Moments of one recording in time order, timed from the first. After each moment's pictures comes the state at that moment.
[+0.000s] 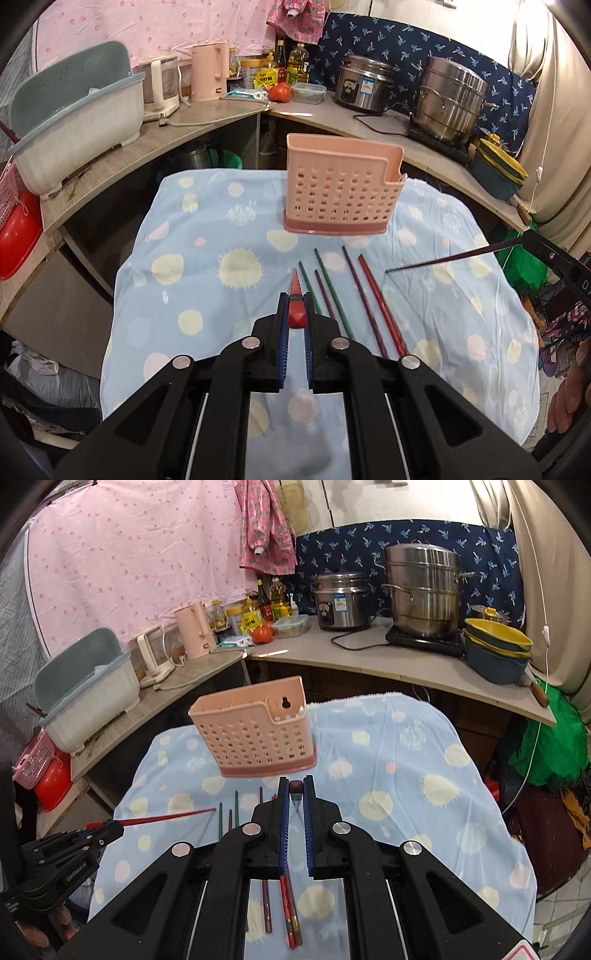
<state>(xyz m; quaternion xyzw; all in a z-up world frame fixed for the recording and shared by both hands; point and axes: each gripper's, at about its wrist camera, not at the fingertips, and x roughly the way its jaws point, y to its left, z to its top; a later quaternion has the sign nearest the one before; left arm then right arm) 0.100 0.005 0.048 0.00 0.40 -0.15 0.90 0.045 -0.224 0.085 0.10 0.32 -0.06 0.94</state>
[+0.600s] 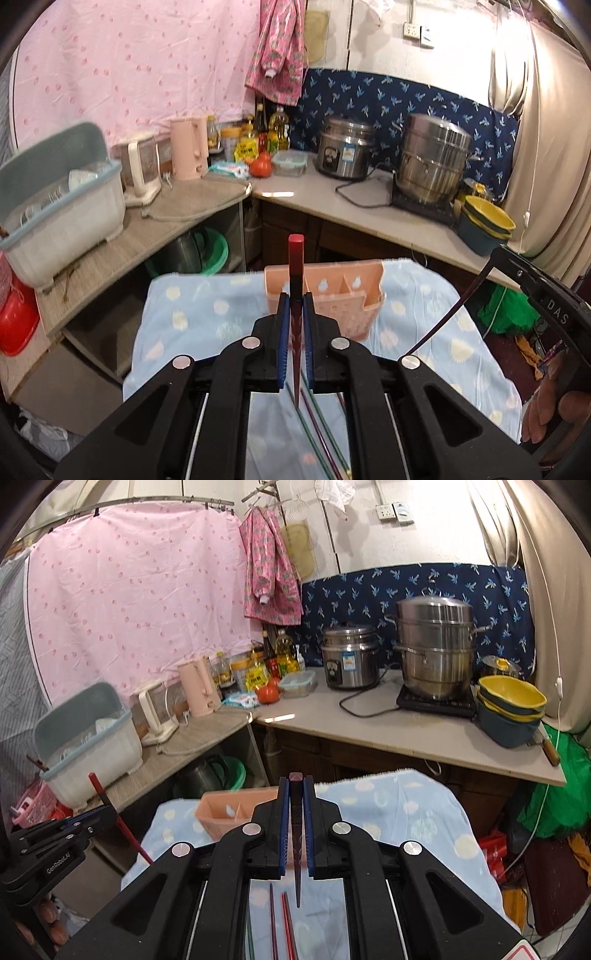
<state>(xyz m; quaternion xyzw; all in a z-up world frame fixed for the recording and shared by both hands) 0.173 -0.026 0.156 0.01 0.30 -0.18 0.94 0.122 -0.242 0.164 0.10 0.23 -0.06 0.97</state>
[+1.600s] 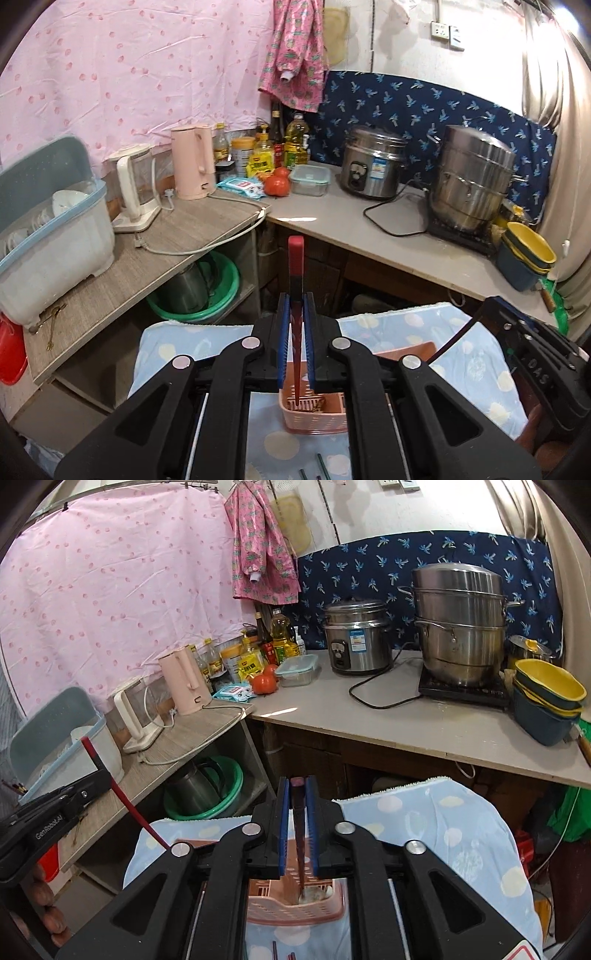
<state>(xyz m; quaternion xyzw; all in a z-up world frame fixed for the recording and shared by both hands) 0.301 -0.055 0.139 0.01 0.29 -0.13 0.95 0.252 -0.255 0.114 0.13 0.27 -0.06 0.95</state>
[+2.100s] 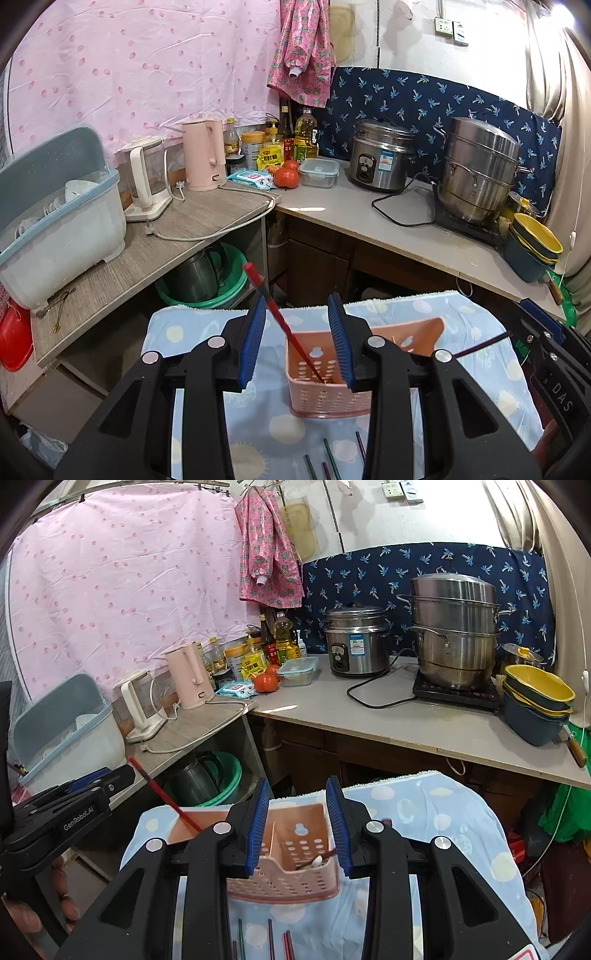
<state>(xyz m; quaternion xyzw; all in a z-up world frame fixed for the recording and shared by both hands) 0.277 -0.050 0.123 0.01 0.30 -0.12 0.95 0.208 -0.239 0.113 0.11 0.26 -0.06 0.96</state>
